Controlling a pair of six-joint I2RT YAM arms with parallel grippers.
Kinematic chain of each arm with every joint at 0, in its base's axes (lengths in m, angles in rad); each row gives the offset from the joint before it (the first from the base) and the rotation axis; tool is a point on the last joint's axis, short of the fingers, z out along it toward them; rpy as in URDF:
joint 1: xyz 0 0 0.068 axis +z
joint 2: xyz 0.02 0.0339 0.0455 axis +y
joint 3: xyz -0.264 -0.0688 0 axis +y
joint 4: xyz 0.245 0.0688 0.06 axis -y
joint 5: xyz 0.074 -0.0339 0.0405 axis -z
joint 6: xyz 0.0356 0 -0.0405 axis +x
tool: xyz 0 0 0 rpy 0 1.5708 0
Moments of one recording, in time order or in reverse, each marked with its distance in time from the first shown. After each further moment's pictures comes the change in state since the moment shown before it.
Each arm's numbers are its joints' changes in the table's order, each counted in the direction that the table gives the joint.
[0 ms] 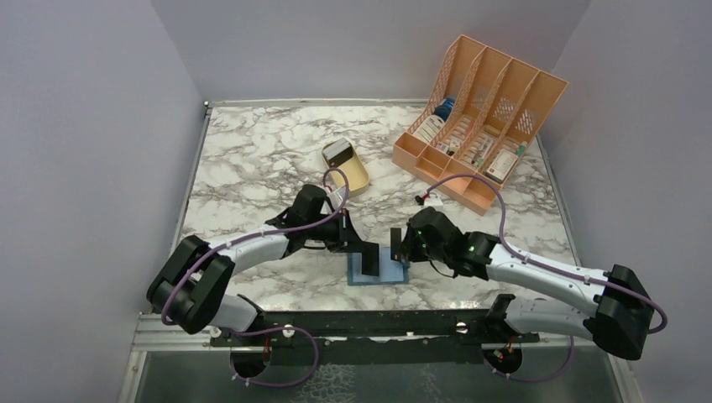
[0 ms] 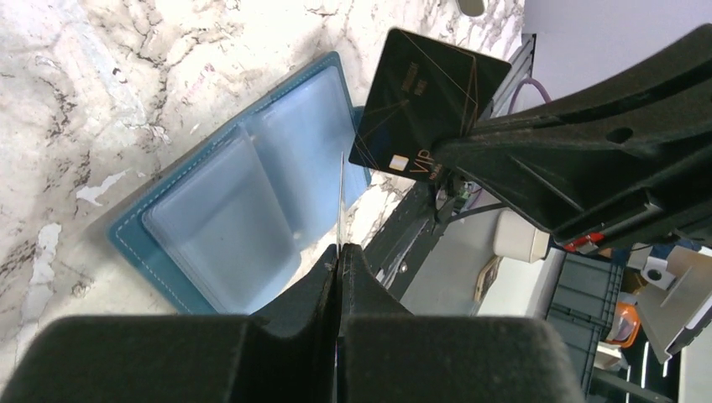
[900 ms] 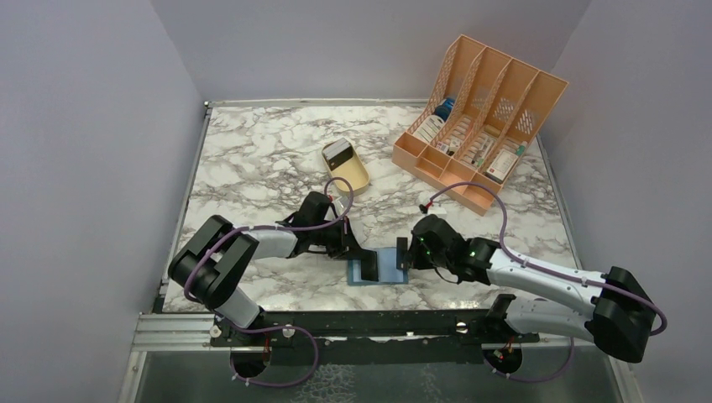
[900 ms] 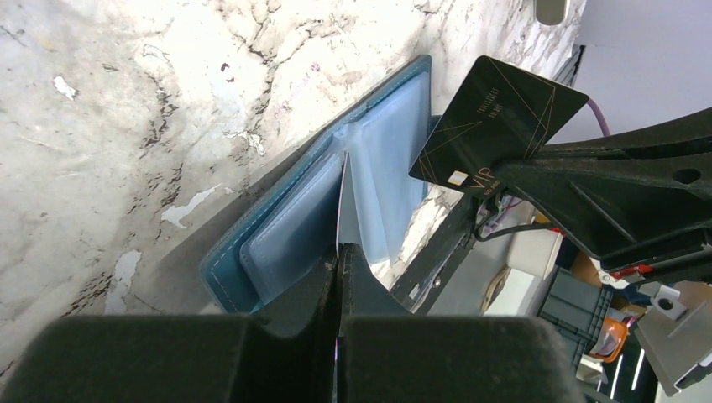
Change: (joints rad) left arm -0.005 0.192 0.034 0.121 -0.027 -0.027; right arm -0.014 -0.018 0.087 0.000 -0.011 0.005
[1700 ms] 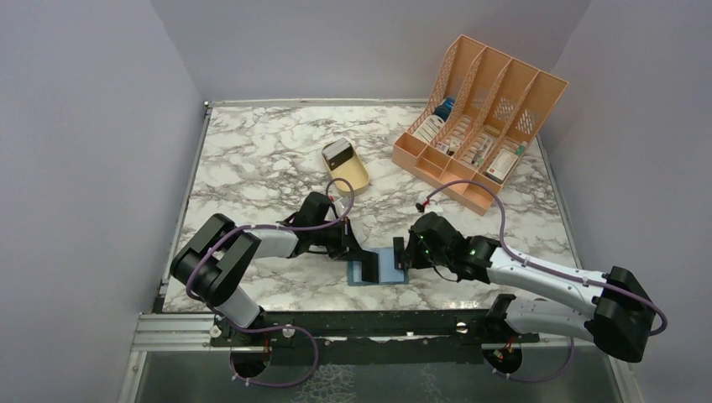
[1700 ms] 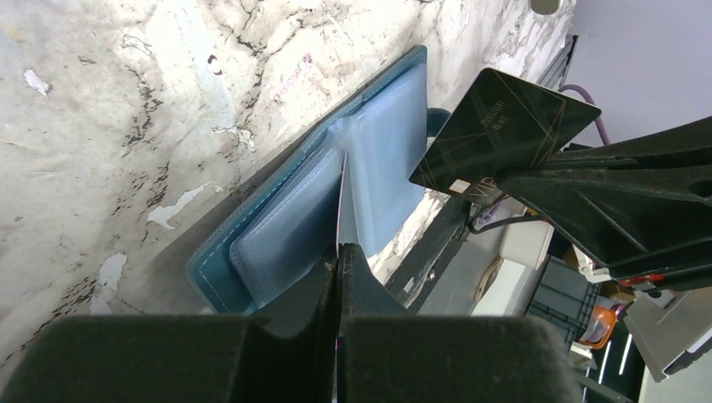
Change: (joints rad) left arm 0.000 0.015 0.002 0.020 0.032 -0.008; right arm 0.000 -0.008 -0.025 0.000 -0.045 -0.027
